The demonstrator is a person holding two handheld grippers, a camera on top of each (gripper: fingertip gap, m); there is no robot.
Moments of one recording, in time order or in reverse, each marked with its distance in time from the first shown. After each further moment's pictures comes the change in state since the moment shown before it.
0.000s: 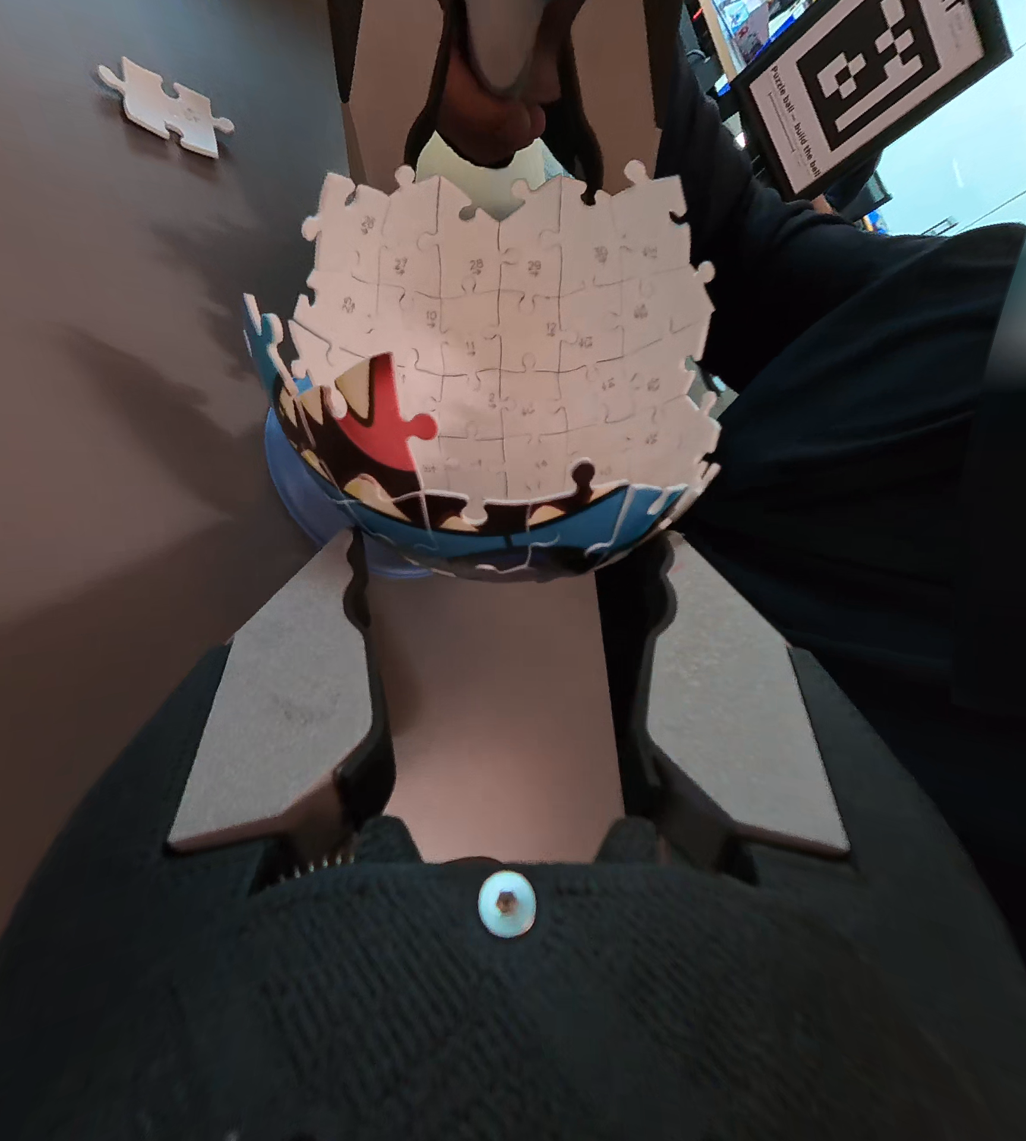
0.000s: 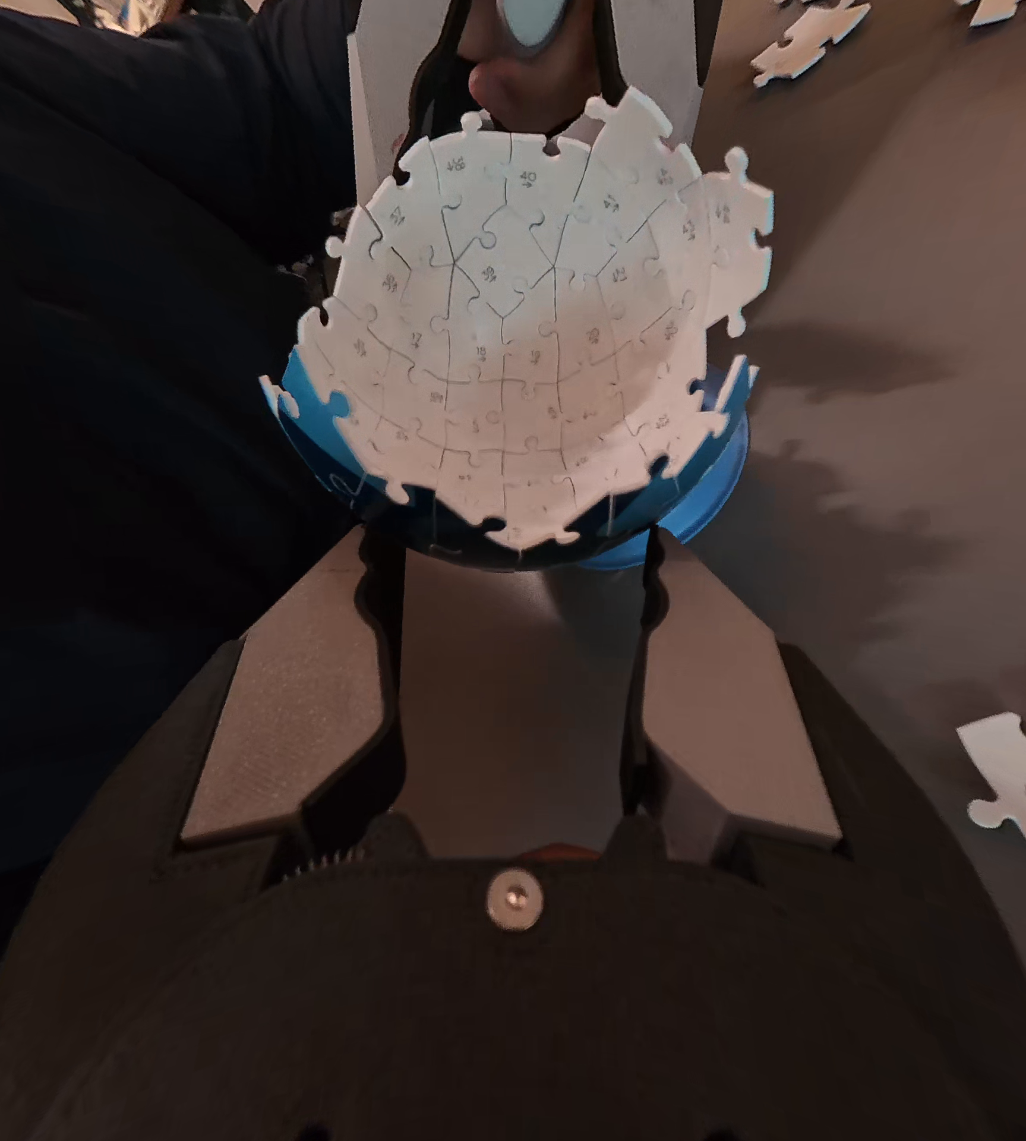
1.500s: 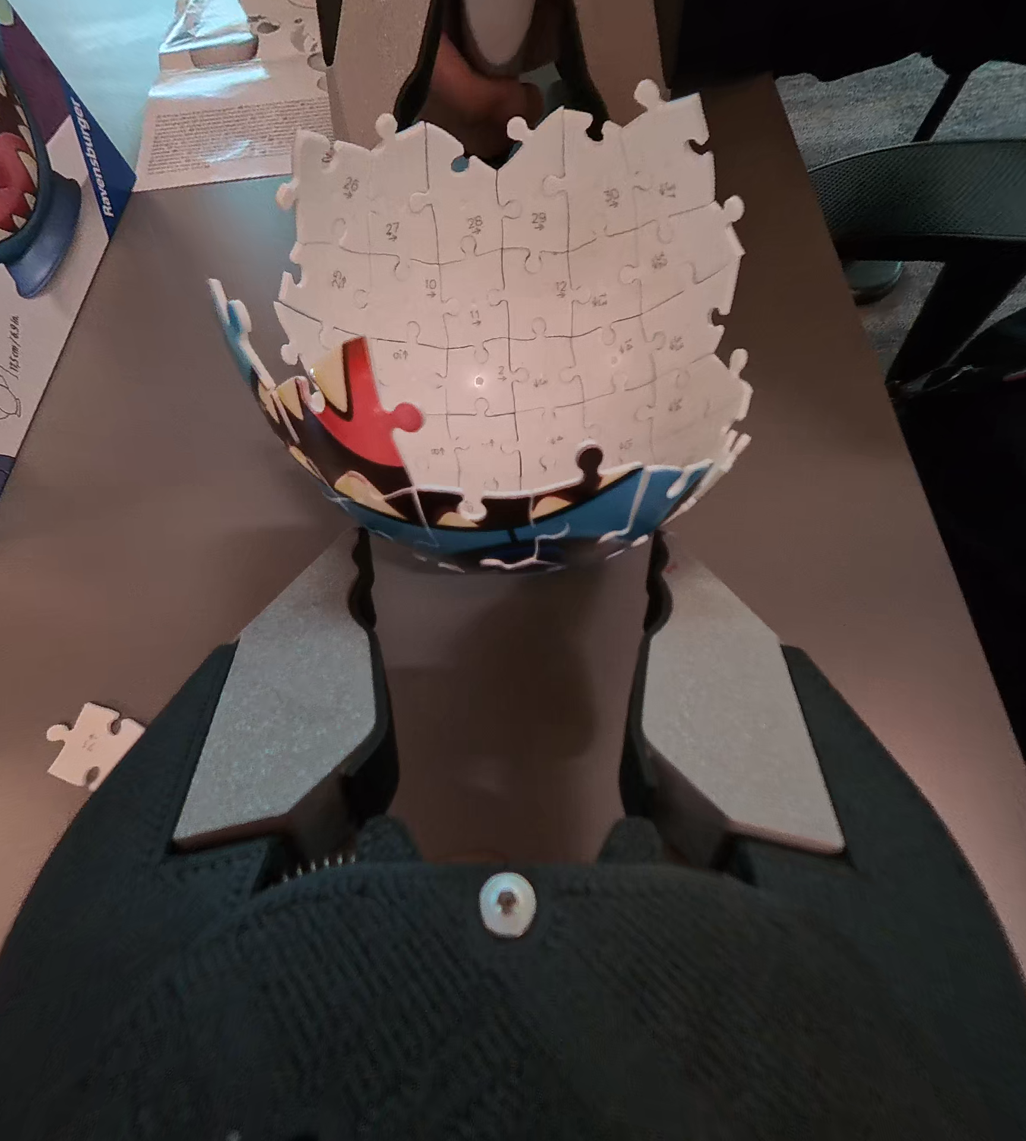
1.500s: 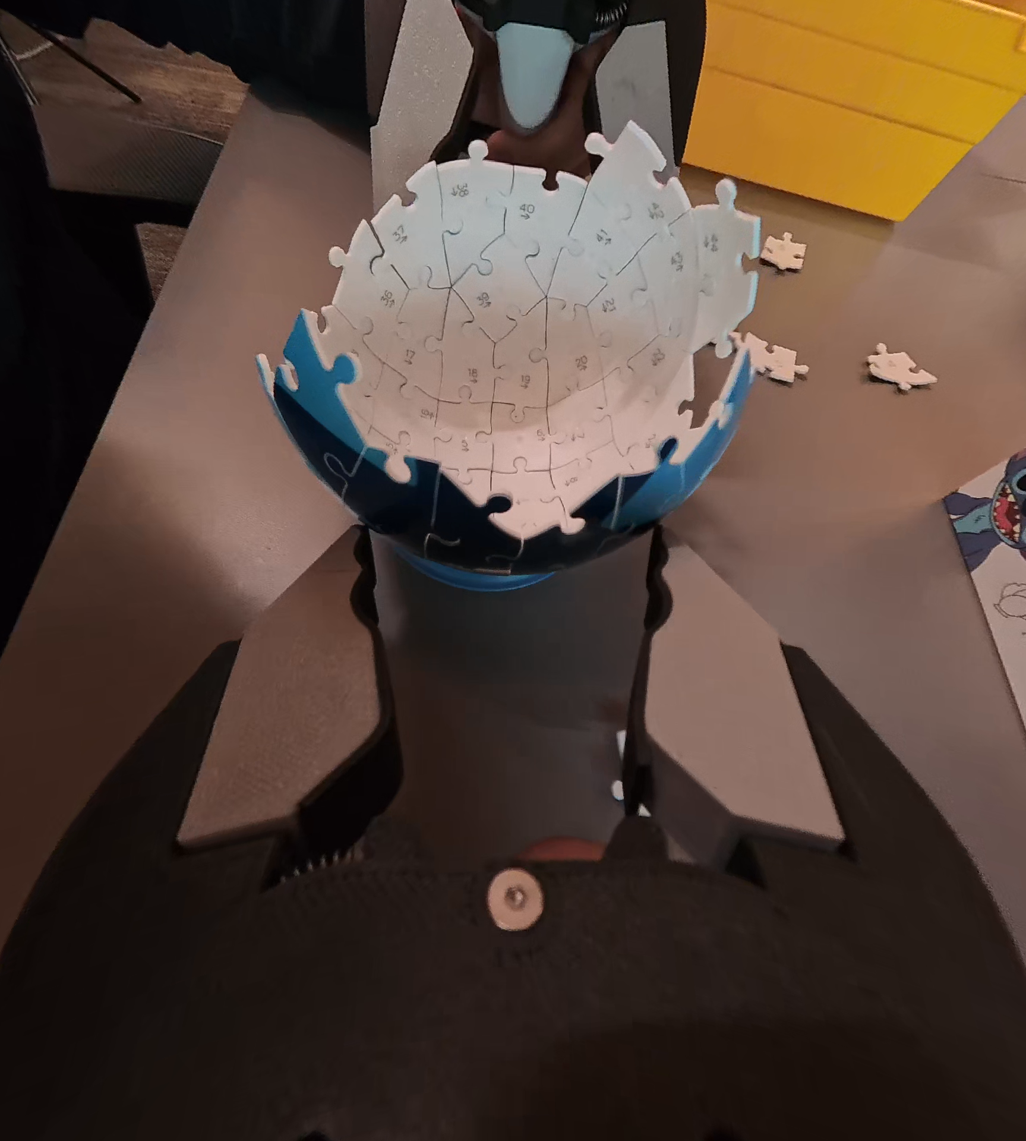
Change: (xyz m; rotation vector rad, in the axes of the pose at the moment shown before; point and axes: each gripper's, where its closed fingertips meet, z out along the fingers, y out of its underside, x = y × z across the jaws) left arm -0.053 -0.019 -0.007 -0.065 -0.472 0.605; right arm 0.052 -0.019 -0.017 0.099 0.417 -0.636
